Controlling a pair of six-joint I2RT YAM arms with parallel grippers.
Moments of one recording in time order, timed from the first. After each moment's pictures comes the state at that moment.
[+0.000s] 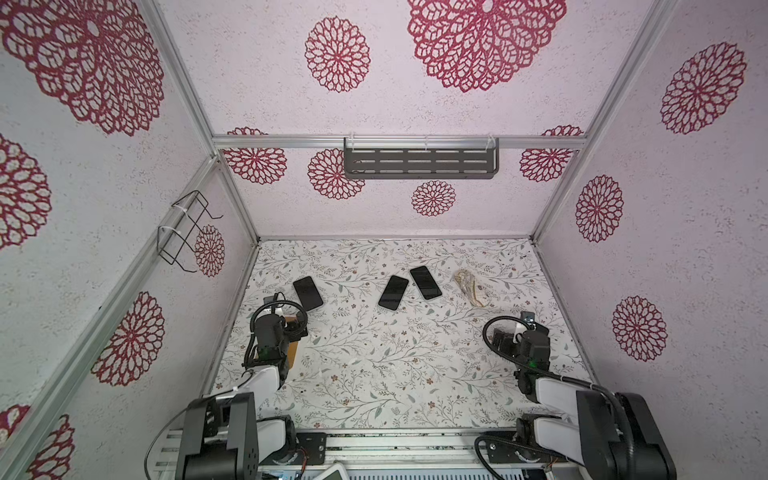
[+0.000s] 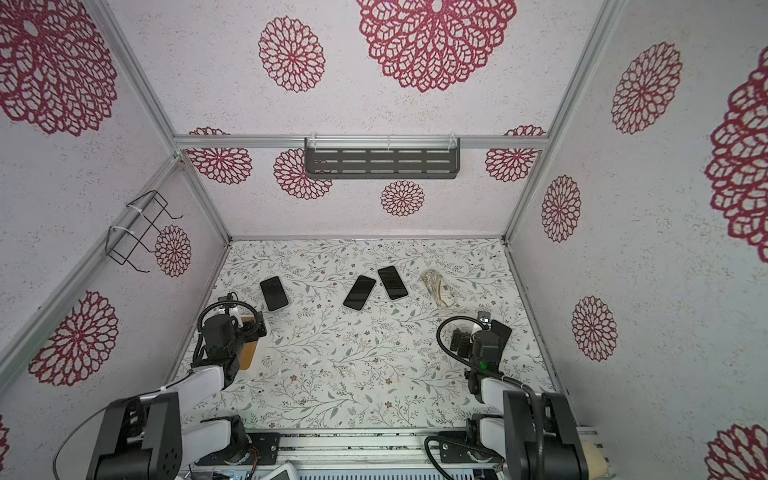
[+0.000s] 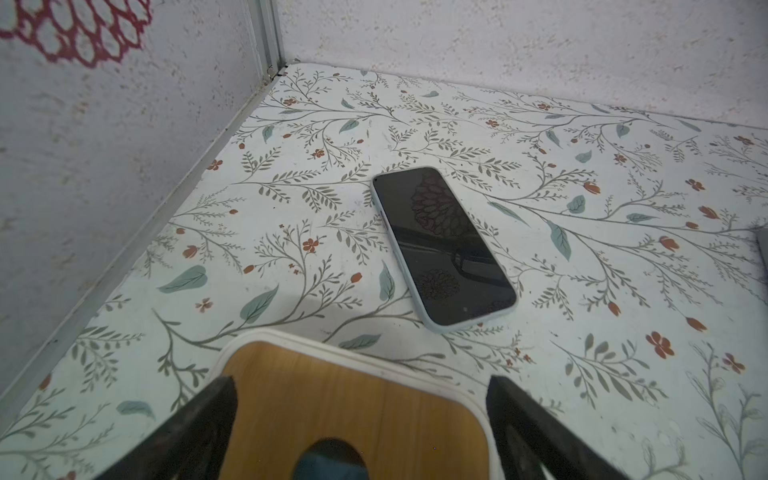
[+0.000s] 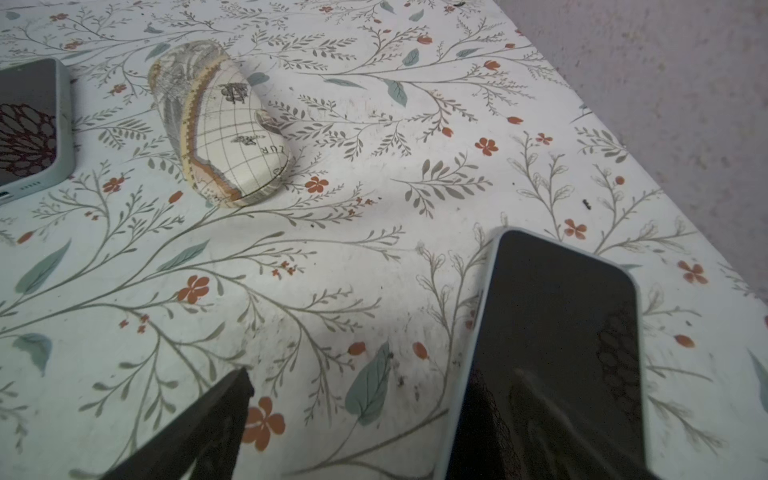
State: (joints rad) left arm 0.12 1.26 0.30 0.48 -0.10 -0.07; right arm -0.01 1.24 0.14 0.56 0.13 0.09
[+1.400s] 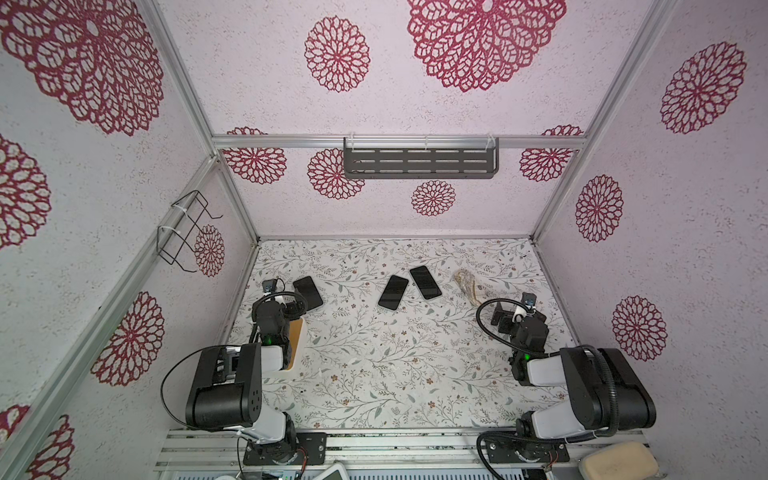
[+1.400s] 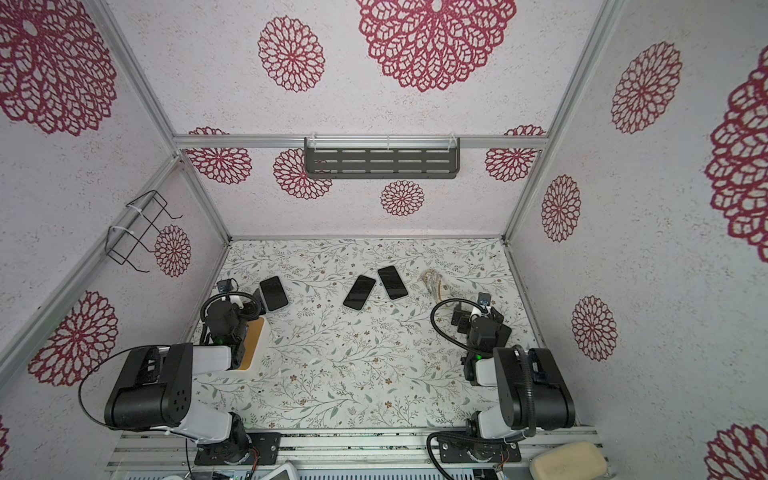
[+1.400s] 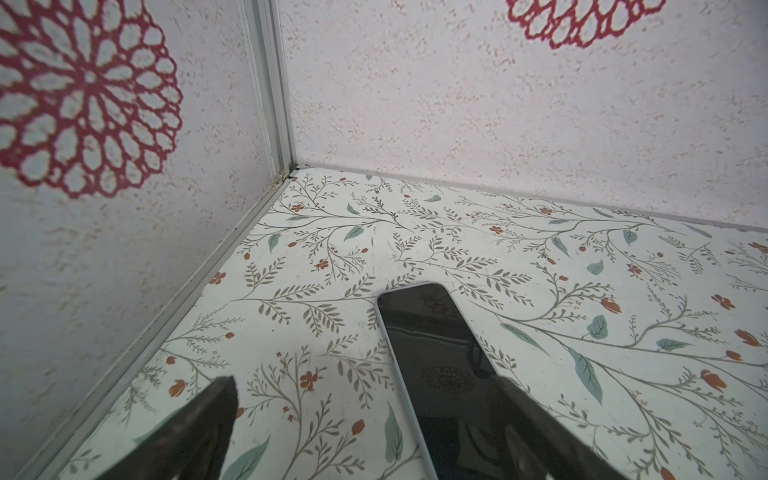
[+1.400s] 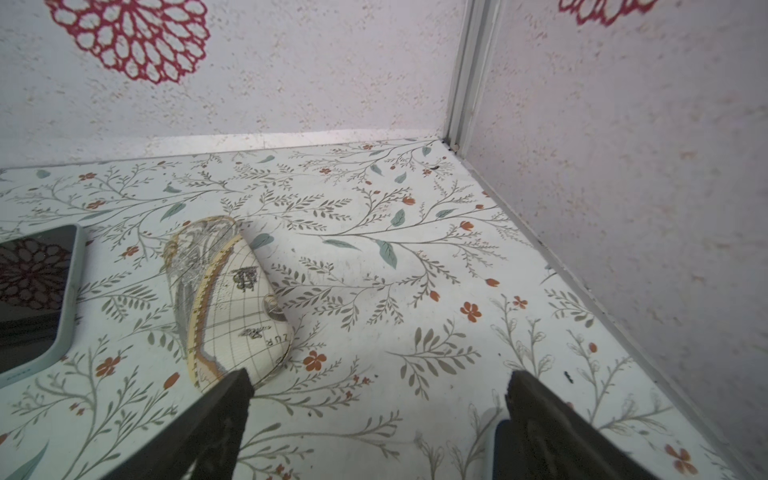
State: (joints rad) left arm 0.10 1.51 0.40 0.85 -0.15 -0.03; right arm 0.02 1.45 0.23 0.98 0.25 0.05
